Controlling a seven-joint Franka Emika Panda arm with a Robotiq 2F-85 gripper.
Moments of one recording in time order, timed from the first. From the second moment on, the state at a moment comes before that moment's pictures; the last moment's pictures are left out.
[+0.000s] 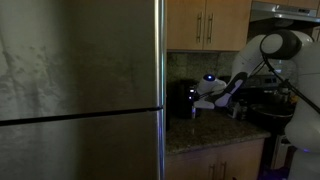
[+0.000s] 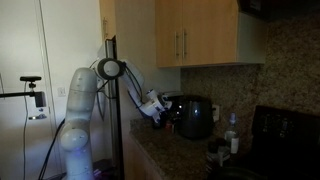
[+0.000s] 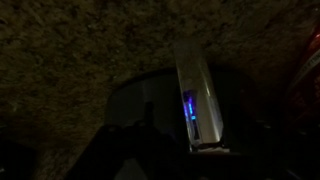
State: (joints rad) arm -0.13 0.23 0.13 -2.19 -1.09 2.97 1.39
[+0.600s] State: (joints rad) arm -0.10 0.26 0.10 -2.13 -1.42 2.97 1.65
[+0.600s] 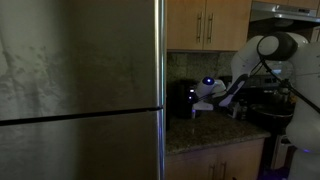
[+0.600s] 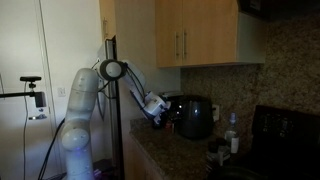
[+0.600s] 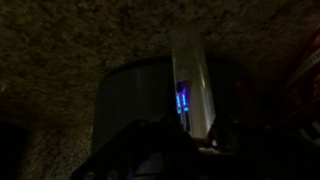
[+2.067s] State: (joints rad) arm -0.16 0.19 0.20 -2.33 -0.52 2.78 0.84
